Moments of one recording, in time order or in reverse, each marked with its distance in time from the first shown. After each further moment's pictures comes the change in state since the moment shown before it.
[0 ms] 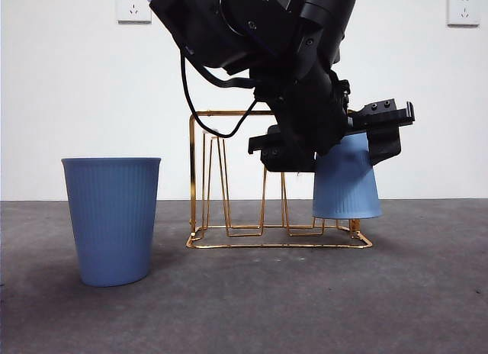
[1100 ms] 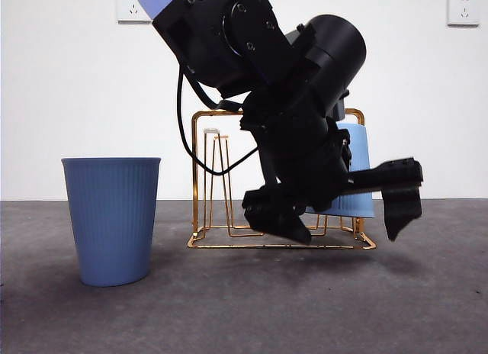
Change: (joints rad) left arm -0.012 0.028 -0.023 -0.251 0.148 -0.094; right arm 0.000 0.000 0.000 0.000 0.000 -0.010
